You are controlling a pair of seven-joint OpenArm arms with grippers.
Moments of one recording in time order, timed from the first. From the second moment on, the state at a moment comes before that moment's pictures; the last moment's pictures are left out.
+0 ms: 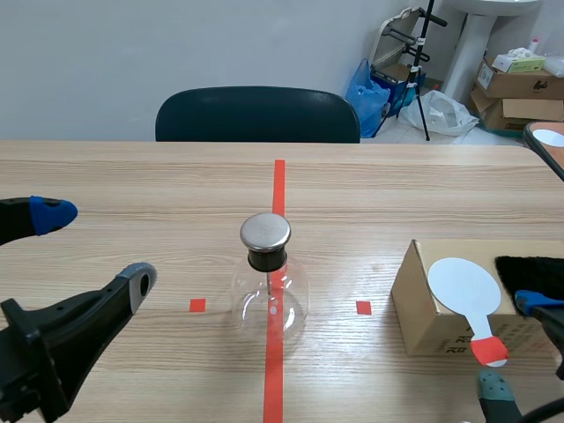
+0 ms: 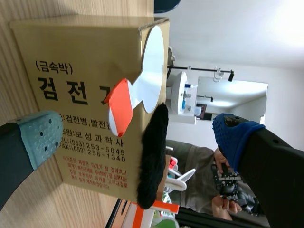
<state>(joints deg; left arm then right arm) 48.0 -32.4 -8.1 120.0 -21.3 -26.8 -9.6 -44.0 24.3 -7.0 86.6 -70.4 -38.5 4.6</state>
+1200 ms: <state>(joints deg) 48.0 -32.4 -8.1 120.0 -21.3 -26.8 -9.6 -43.1 24.3 -8.1 86.6 -71.5 -38.5 5.6</state>
